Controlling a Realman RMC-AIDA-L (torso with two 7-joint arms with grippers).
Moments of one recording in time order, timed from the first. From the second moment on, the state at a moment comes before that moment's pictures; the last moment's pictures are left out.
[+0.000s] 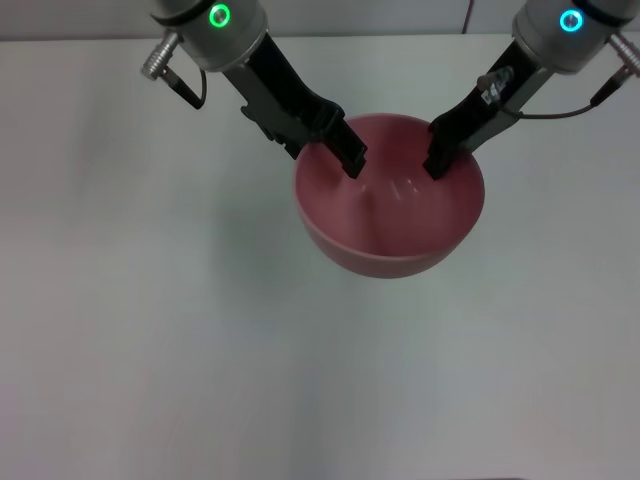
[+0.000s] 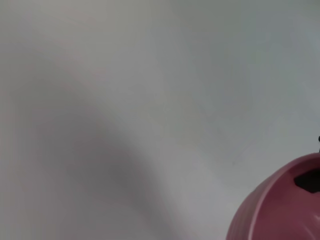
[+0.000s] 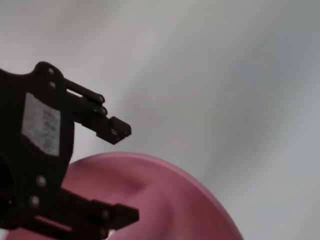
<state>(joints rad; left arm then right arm) -1.24 -2.04 1.01 0.63 -0.52 -1.48 0.46 1.18 1.98 -0.98 -0.56 0.44 1.56 -0.52</state>
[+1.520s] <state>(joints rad) -1.23 -2.04 1.02 0.90 -0.50 -1.67 0.40 1.12 1.97 -0.98 -0.56 0.43 1.54 -0.52</state>
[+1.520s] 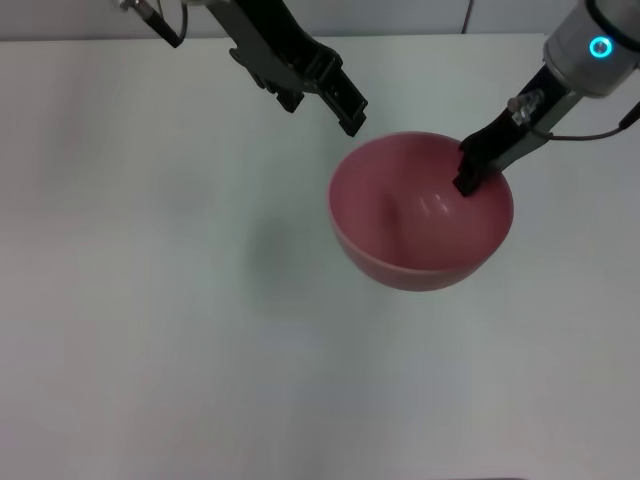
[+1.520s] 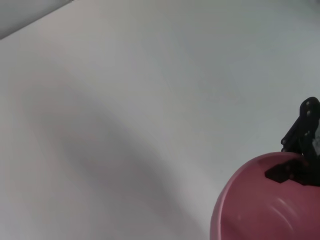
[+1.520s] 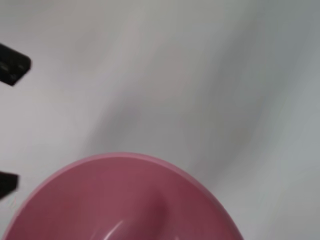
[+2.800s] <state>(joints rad) -1.19 -2.04 1.02 0.91 -0.49 -1.66 0.42 0.99 1.96 -0.99 -0.48 0.42 1.26 -0.63</state>
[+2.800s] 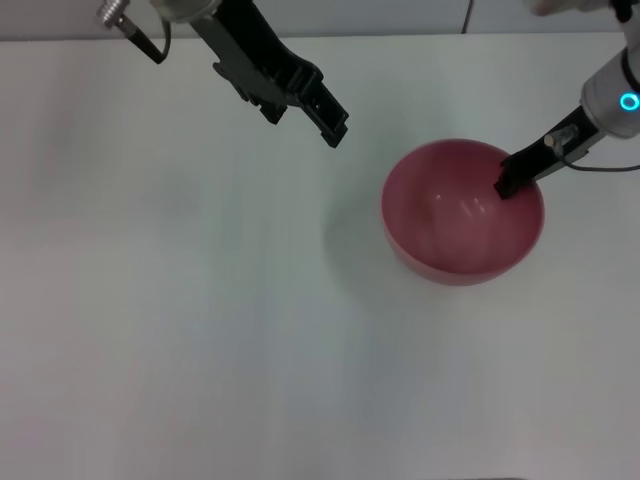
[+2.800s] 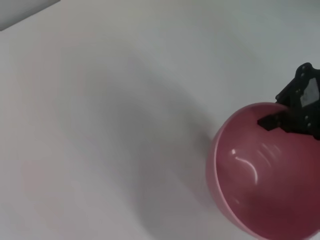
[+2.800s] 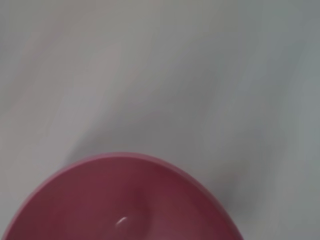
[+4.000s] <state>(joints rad) -1.19 -2.04 1.02 0.90 -0.50 -1.65 0.43 0.95 1.97 -0.98 -0.41 0.43 1.10 -0.68</state>
